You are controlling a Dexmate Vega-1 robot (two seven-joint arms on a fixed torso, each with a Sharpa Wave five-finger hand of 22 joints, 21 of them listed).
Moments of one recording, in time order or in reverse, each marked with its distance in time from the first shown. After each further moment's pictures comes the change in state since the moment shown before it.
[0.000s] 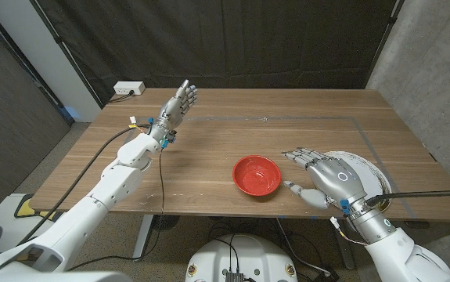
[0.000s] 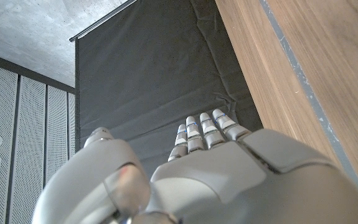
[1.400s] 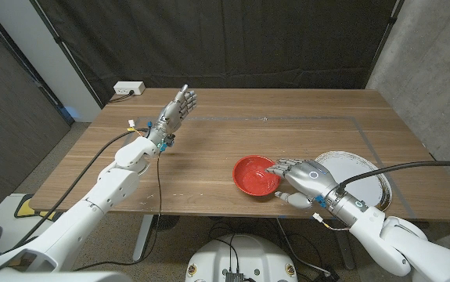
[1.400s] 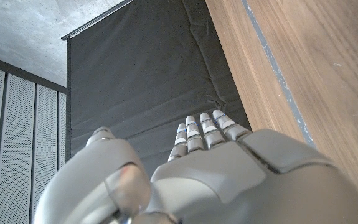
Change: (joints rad) left arm 0.039 0.024 -0.016 -0.024 -0.022 0.029 0.005; left_hand 0.004 0.015 -0.003 -0.003 -0.010 0.016 0.006 0.000 0.000 0.011 0.000 0.000 0.000 0.005 0.006 0.000 0.000 0.005 0.006 -0.015 0.000; right arm 0.227 -0.218 -0.138 0.067 -0.012 0.010 0.242; right_hand 0.073 -0.002 0.018 0.010 0.000 0.027 -0.005 0.005 0.000 0.043 -0.043 0.009 0.000 0.000 0.000 0.000 0.000 0.000 0.000 -0.019 0.005
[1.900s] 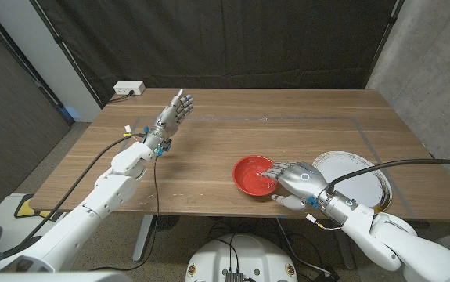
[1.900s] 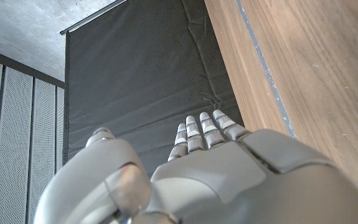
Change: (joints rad) left arm 0.029 0.001 -0.016 0.023 -0.025 -0.029 -0.023; left_hand 0.000 0.000 -0.005 0.003 -0.001 0.000 0.000 0.000 0.000 0.000 0.000 0.000 0.000 0.000 0.000 0.000 0.000 0.000 0.000 -0.001 0.000; right arm 0.092 -0.024 -0.099 0.023 -0.027 -0.010 0.042; right_hand 0.006 0.005 0.004 0.004 0.000 0.012 -0.004 0.005 0.000 0.020 -0.005 0.000 0.000 0.025 -0.001 0.005 0.005 0.021 -0.004 0.000 0.000
